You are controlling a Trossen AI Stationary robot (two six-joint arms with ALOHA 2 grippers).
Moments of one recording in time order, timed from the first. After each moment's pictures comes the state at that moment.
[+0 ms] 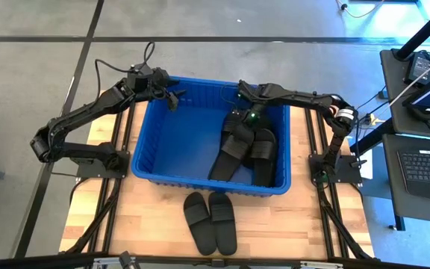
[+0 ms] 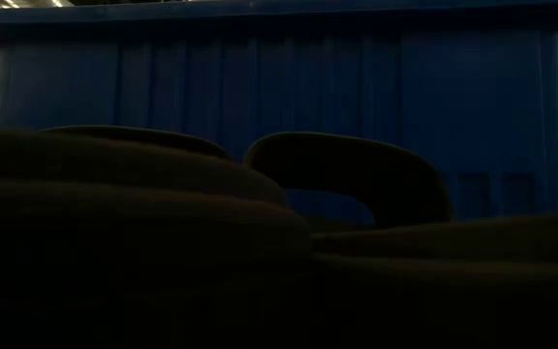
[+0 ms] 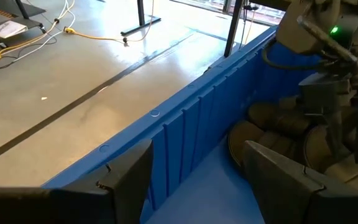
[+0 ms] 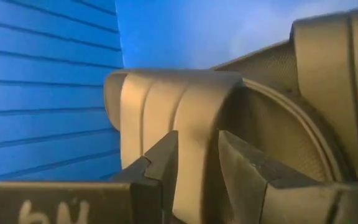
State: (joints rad) left arm 0.74 1.12 0.96 -0.24 0.12 0.00; right arm -0.52 1.83 1.39 -0.83 -0.71 -0.01
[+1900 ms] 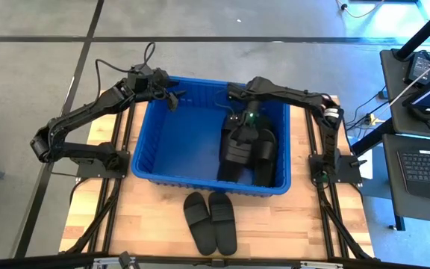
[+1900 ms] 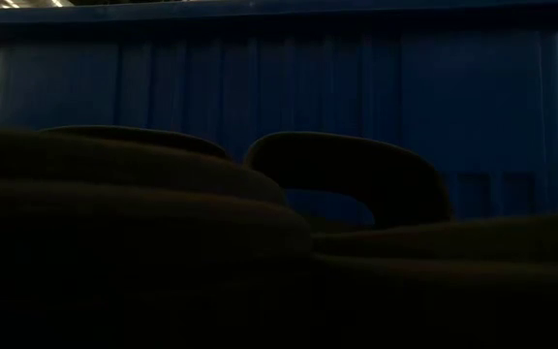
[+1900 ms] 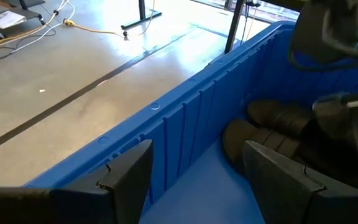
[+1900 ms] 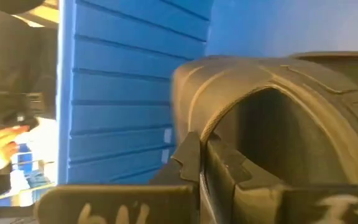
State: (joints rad) left arm 0.74 1.12 0.96 -0.26 0.12 -0.02; right arm -0.45 1.97 1.73 -1.35 -0.87 -0.41
